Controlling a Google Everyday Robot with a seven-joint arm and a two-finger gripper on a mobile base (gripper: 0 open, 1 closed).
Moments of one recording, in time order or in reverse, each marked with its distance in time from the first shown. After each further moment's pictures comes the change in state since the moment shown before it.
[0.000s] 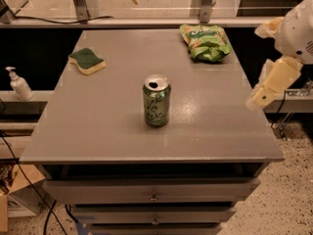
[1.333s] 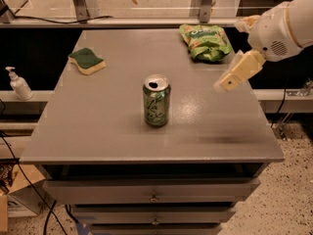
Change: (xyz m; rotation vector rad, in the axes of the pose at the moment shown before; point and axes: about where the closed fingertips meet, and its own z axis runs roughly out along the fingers) arm -0.038 -0.041 0.043 0.063 -0.247 0.061
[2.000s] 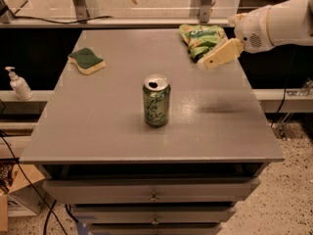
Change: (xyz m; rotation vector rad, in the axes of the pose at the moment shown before) arm -0.008 -0.070 0.054 0.071 -0.195 0.161
